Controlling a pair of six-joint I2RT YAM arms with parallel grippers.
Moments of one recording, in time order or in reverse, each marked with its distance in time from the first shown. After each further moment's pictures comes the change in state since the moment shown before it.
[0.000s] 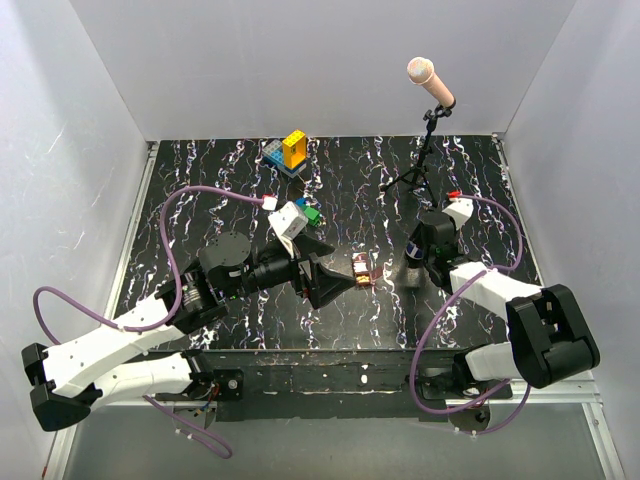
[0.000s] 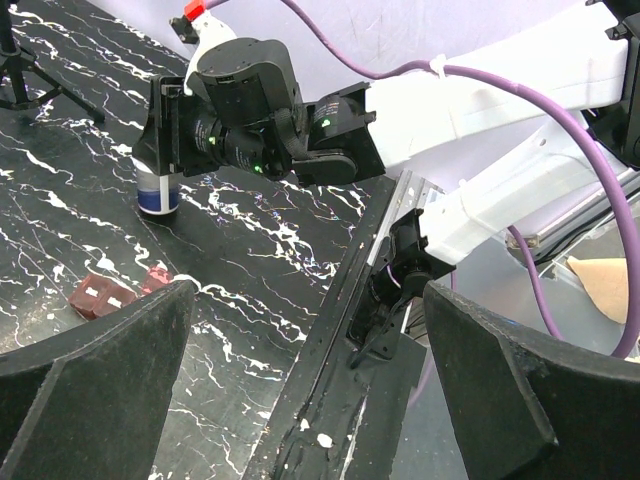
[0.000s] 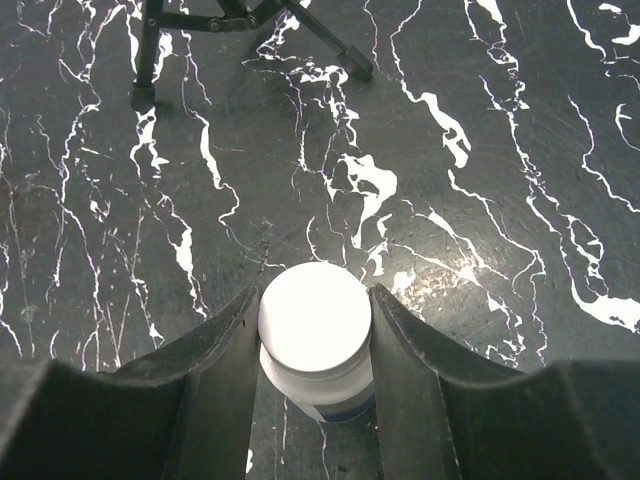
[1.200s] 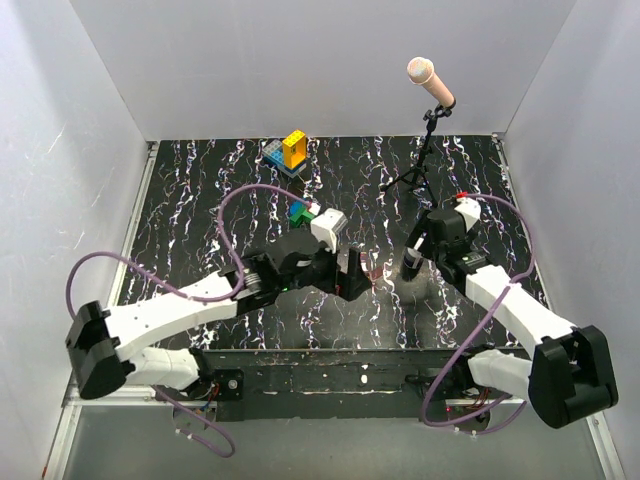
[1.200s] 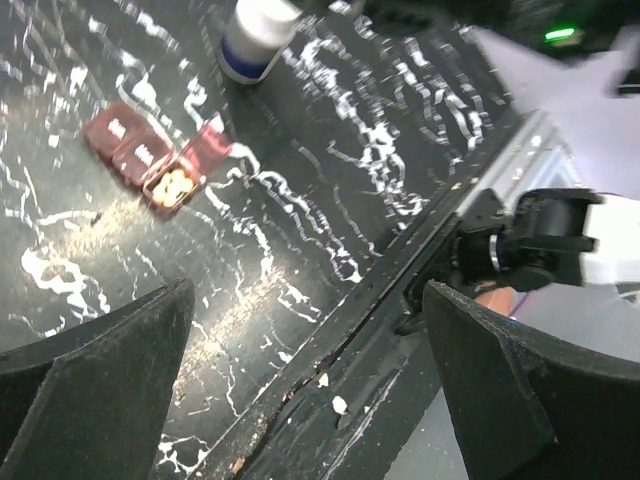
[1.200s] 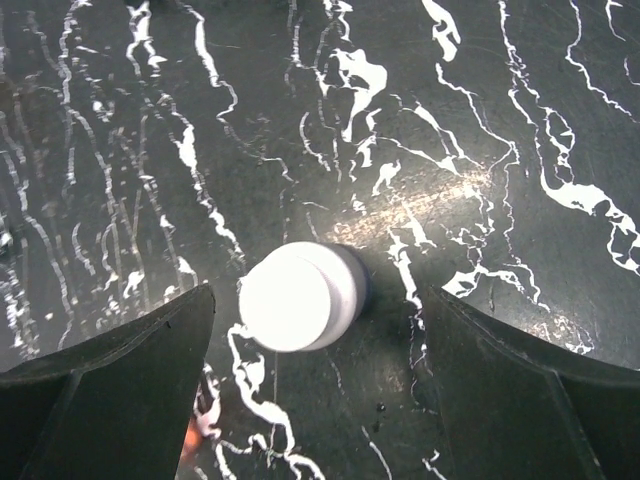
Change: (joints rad) left arm 0.000 0.279 -0.010 -0.072 -0.146 -0.185; right arm 0.000 -0.193 0.088 -0.482 -0.114 0.097
